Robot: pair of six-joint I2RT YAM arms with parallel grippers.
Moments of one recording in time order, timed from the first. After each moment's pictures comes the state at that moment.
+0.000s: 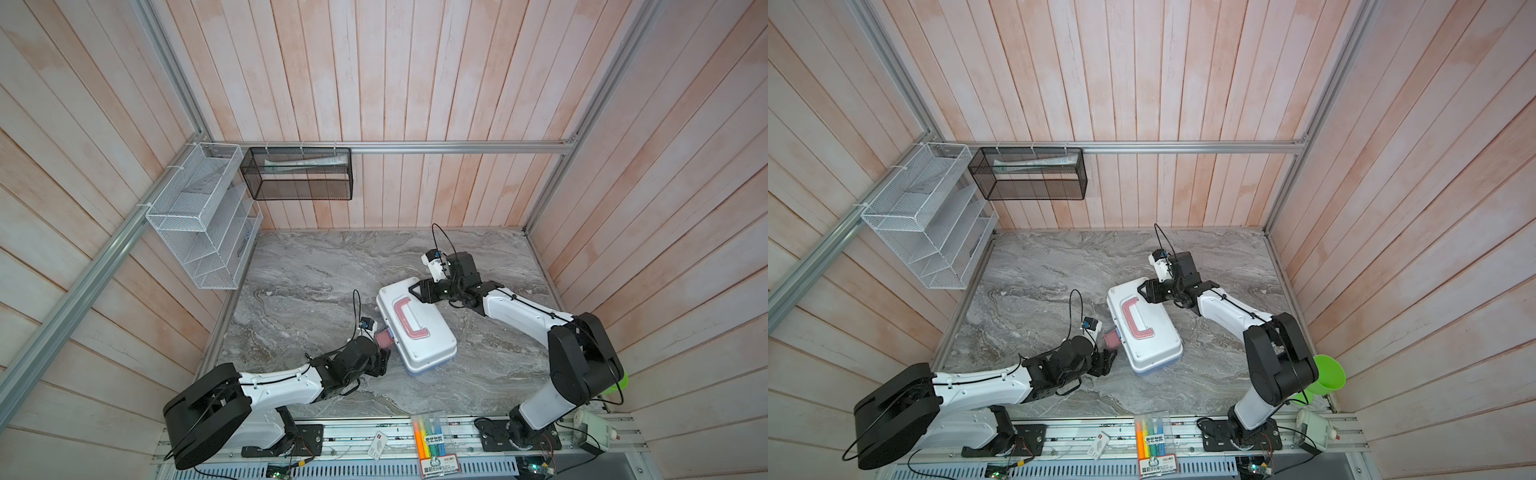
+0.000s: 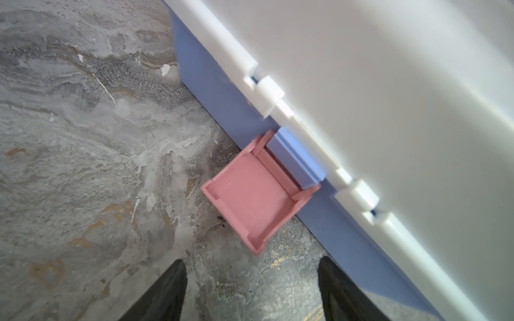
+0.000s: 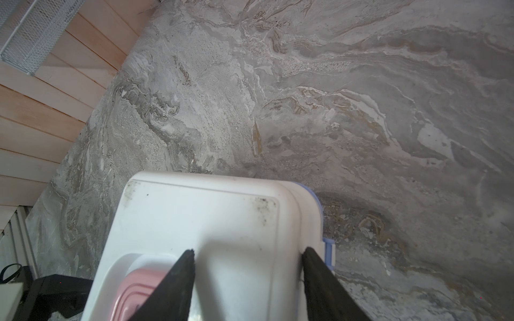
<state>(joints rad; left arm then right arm) -0.97 1.30 0.41 0.16 -0.22 -0.57 0.47 1.62 1.03 -0.13 -0.39 0.22</state>
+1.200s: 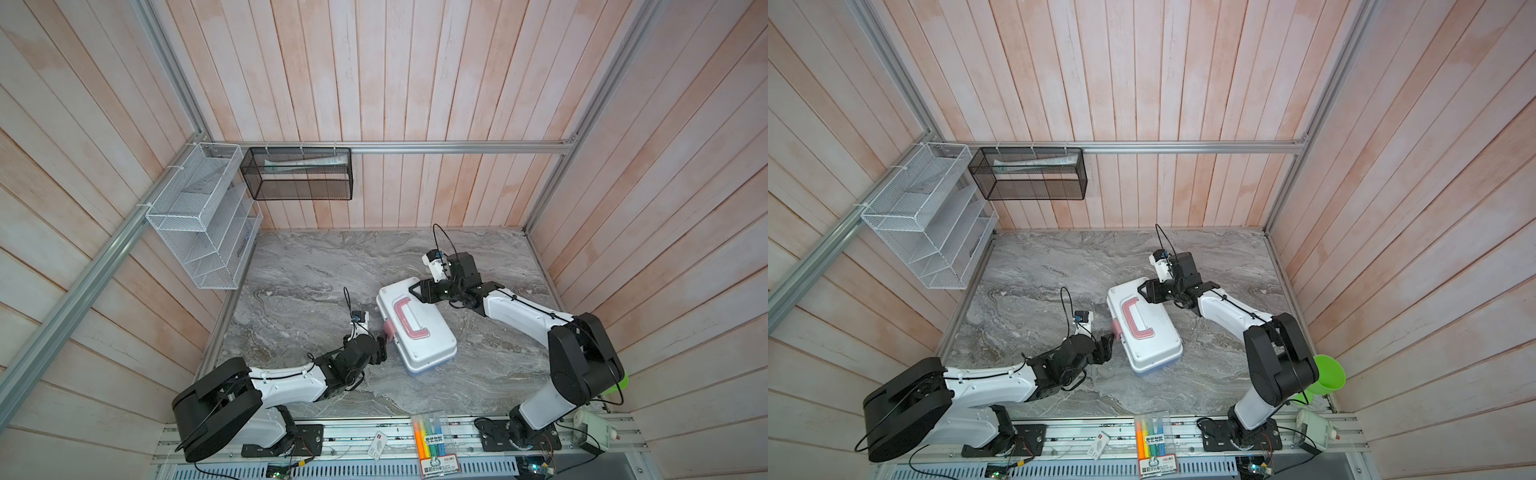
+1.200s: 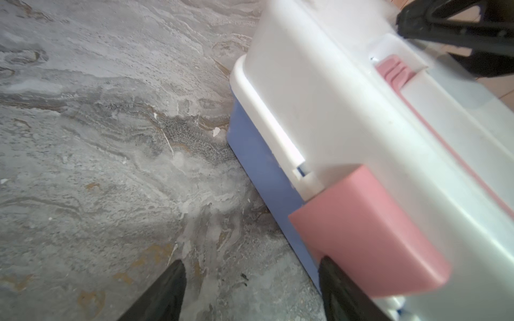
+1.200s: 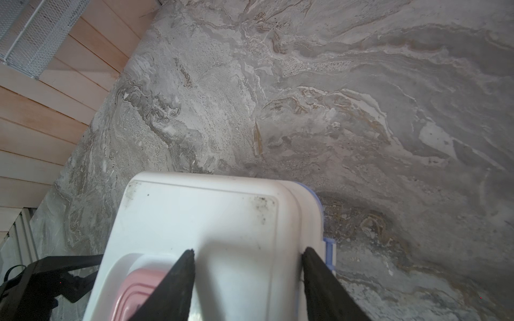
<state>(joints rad) -0.92 1.34 0.42 0.31 -0.39 -0.66 0.47 1.62 1.02 -0.12 -0.40 0.23</state>
